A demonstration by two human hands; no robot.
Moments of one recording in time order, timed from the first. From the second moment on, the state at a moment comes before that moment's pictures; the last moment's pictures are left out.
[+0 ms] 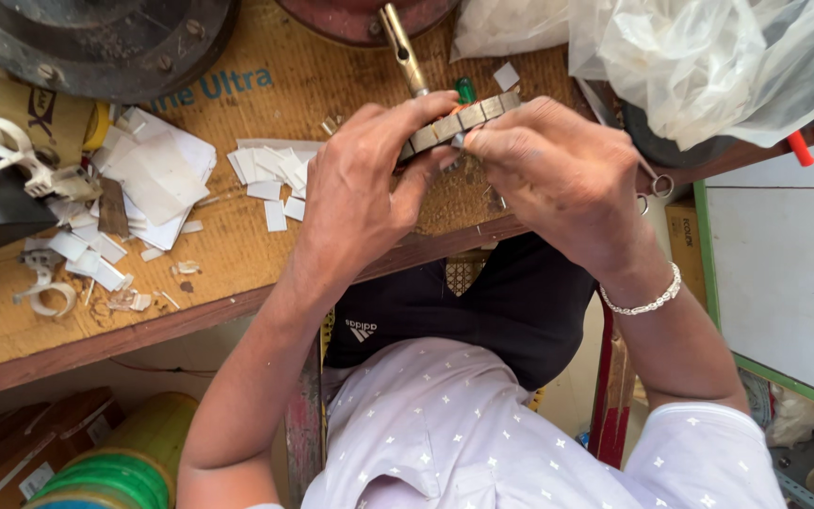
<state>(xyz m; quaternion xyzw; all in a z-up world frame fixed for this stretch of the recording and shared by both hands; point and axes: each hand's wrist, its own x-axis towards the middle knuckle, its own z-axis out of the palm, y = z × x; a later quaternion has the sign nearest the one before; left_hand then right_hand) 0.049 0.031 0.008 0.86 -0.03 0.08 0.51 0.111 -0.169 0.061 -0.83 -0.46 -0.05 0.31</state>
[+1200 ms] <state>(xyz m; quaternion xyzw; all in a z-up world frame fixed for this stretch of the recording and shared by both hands) 0.052 0.032 0.001 0.86 -0.06 0.14 0.49 0.107 -0.161 0.063 -0.80 -0.56 -0.14 0.14</state>
